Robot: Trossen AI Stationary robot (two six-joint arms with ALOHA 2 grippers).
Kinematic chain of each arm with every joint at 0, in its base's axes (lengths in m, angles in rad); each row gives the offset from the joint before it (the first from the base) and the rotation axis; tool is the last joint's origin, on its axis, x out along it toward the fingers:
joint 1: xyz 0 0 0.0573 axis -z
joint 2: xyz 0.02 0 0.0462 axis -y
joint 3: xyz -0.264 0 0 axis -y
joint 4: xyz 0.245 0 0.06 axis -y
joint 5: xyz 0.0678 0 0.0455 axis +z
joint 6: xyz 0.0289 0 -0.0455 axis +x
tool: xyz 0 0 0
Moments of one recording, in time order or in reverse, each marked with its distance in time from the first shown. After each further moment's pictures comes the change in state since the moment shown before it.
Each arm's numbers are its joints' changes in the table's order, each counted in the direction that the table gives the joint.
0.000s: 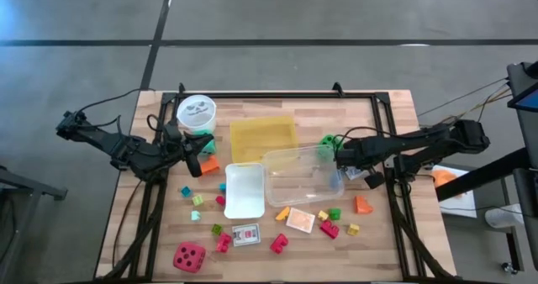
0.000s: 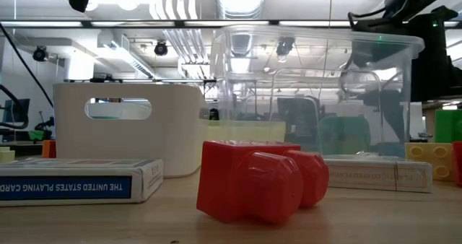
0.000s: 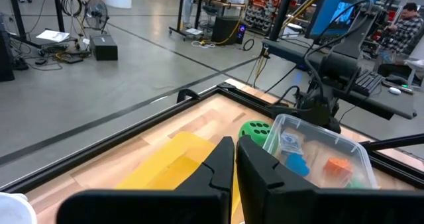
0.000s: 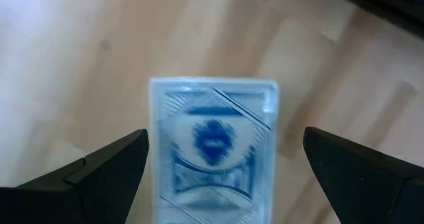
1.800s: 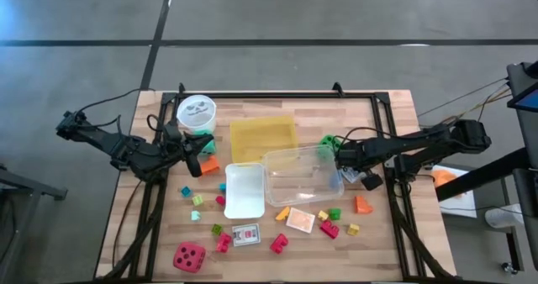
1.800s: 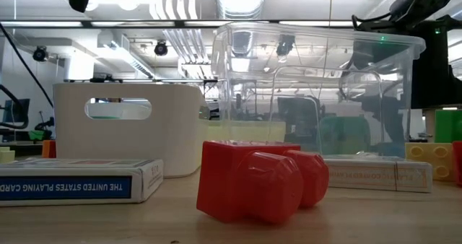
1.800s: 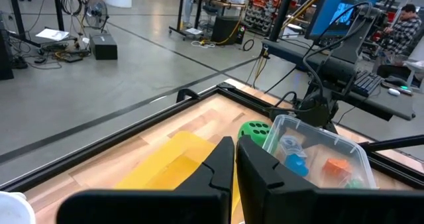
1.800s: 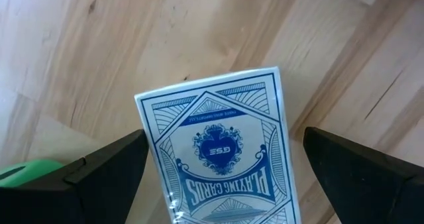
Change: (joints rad) left arm 0.000 0.000 0.000 0.000 0.000 -0.007; right arm 0.000 -0.034 -0.071 0.141 0.049 -0.027
